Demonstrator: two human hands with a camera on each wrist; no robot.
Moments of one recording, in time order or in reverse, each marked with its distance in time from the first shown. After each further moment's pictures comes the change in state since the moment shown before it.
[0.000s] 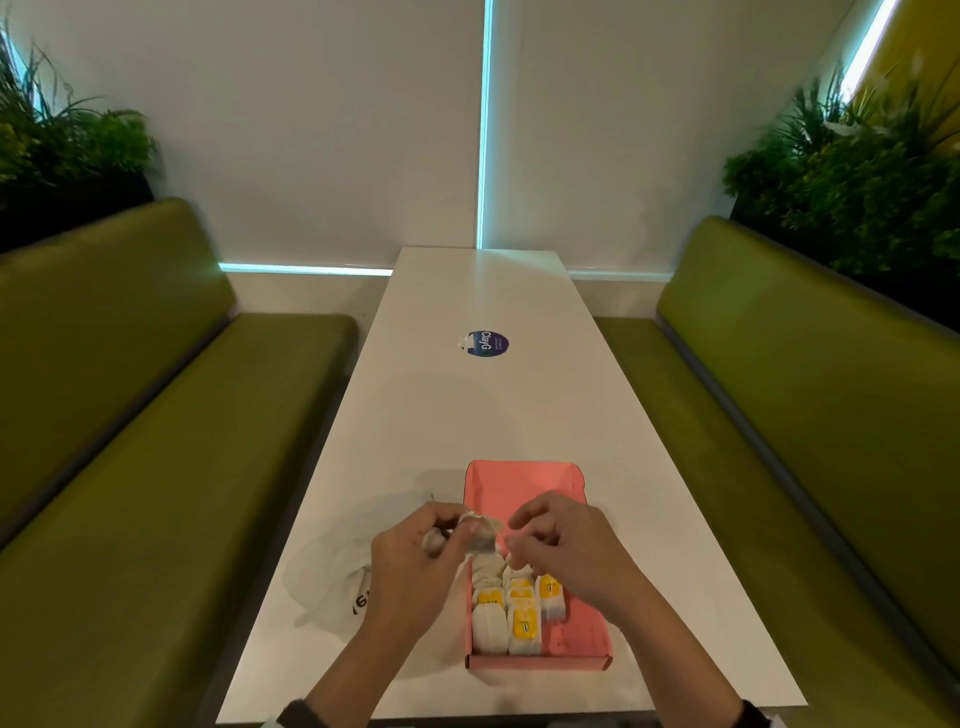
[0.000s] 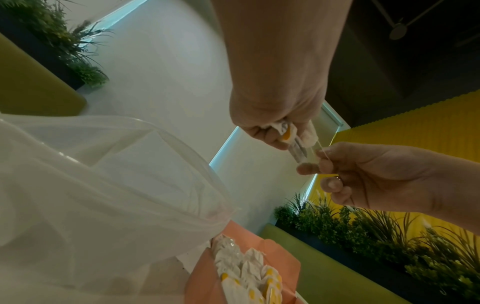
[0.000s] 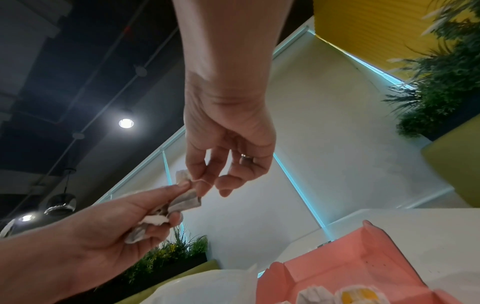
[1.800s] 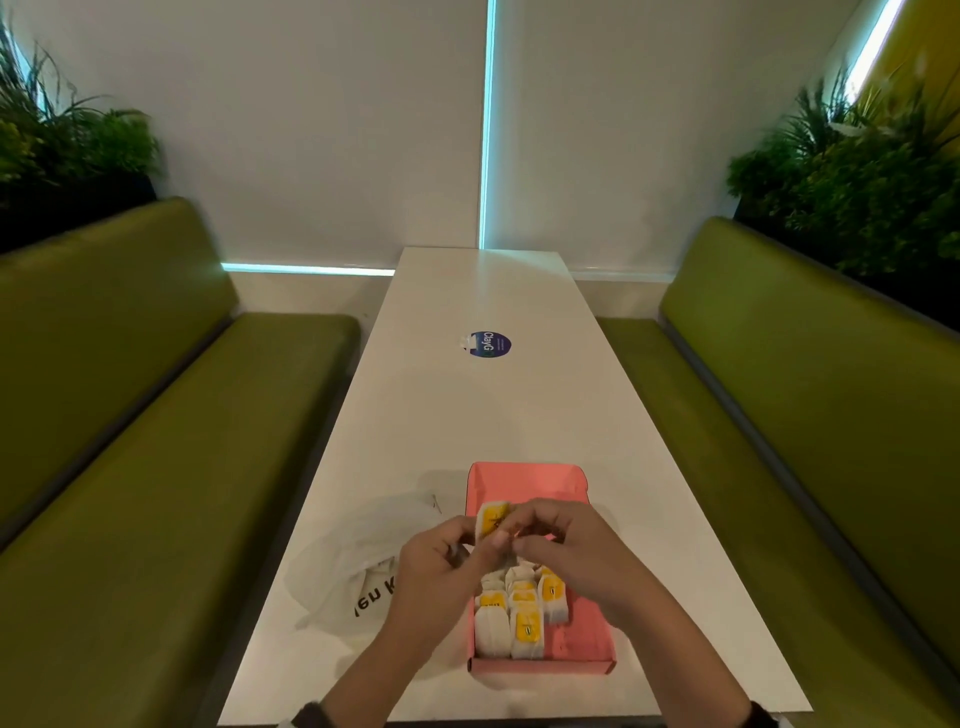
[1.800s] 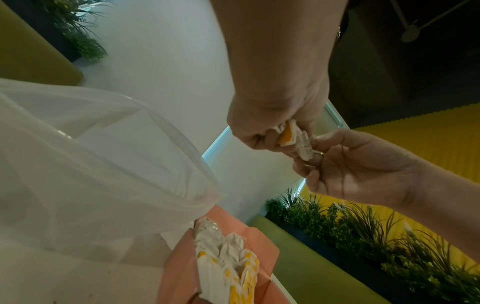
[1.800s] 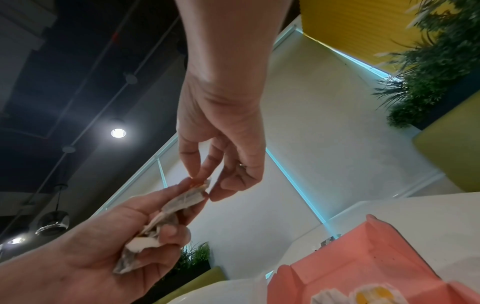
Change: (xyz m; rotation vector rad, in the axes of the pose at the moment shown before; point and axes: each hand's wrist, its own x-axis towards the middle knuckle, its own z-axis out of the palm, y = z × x) left_hand -0.006 0.011 0.007 -0.247 -0.171 -0.102; right_hand -0.002 -0.004 0.000 0.285 -0.042 -0.003
